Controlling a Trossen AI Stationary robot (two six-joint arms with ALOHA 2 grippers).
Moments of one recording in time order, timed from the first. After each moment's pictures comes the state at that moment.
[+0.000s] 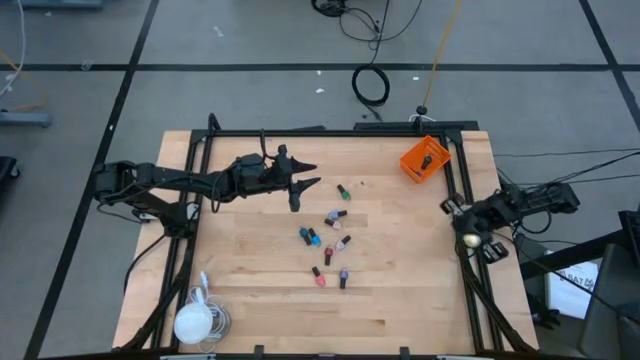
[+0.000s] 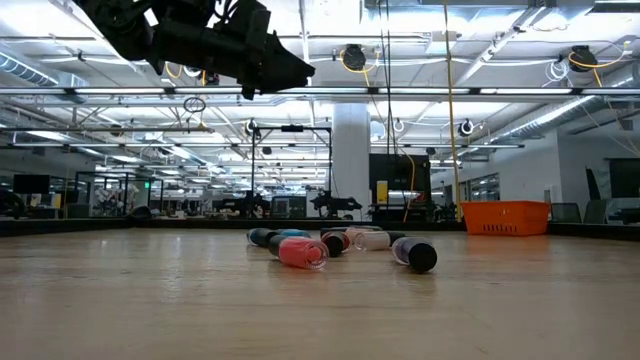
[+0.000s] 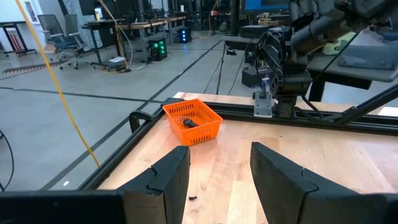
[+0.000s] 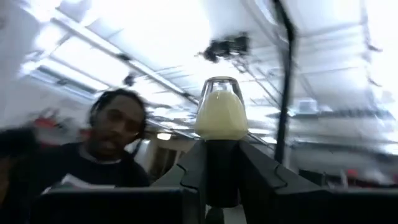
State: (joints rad) left arm 0.20 1.39 0.70 0.60 -0.04 0.05; right arm 0.24 0.12 0.02 0.84 -0.50 0.10
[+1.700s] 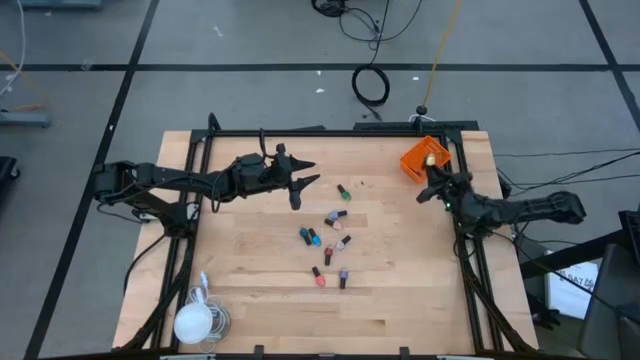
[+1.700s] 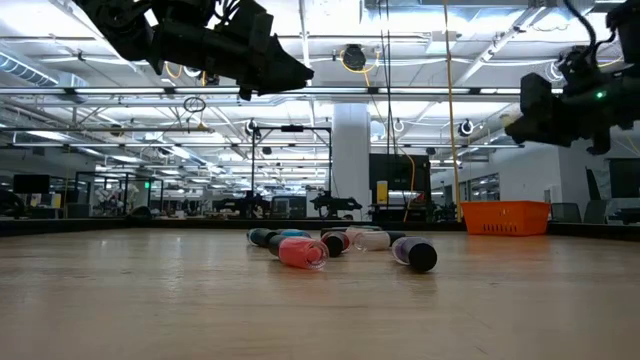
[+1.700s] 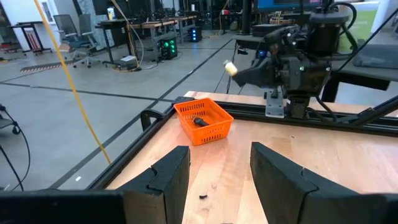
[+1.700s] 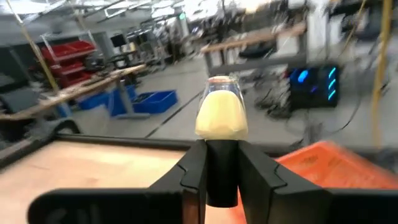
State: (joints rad) left arm 0.20 1.39 0.70 0.60 -0.08 0.05; right arm 0.07 0.14 0.02 0.00 1.16 0.37
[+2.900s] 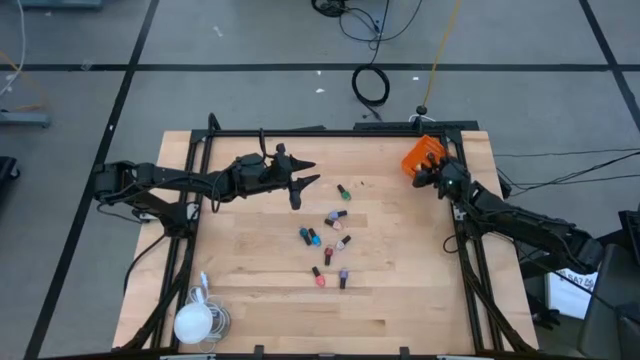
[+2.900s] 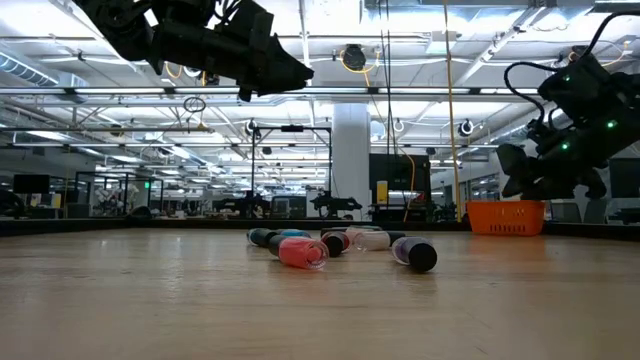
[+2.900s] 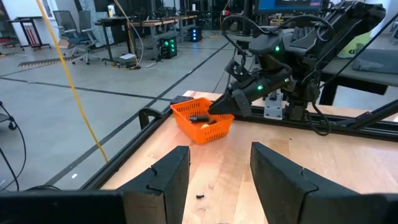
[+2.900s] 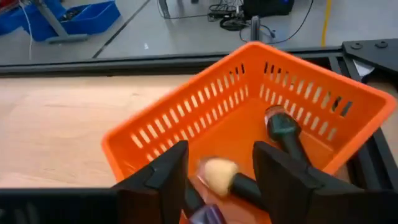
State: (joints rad) left arm 0.20 1.39 0.70 0.60 -0.08 0.02; right arm -0.76 0.59 0.02 0.10 0.40 0.46
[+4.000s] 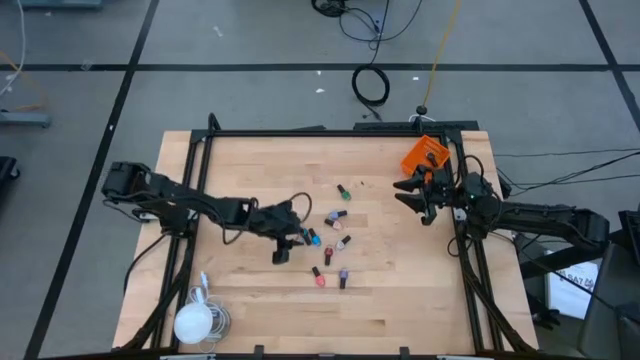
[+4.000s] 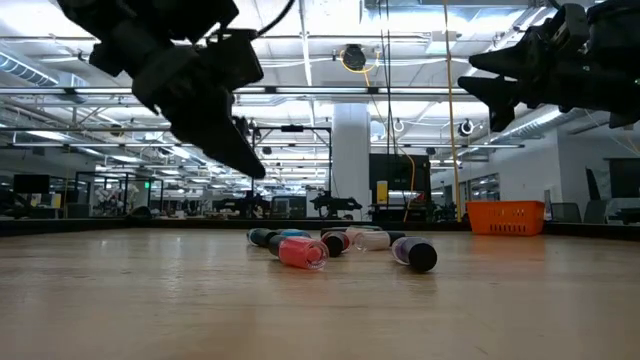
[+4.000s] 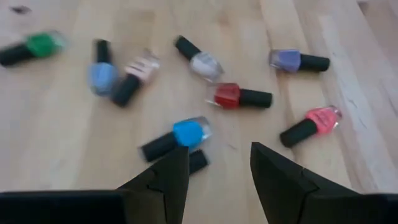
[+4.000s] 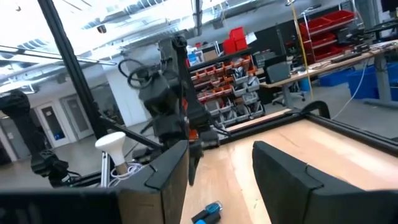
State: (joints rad) left arm -0.13 1.52 0.71 0.09 -0.01 -0.11; right arm -0.40 0.60 0.02 0.79 -0.36 0.37
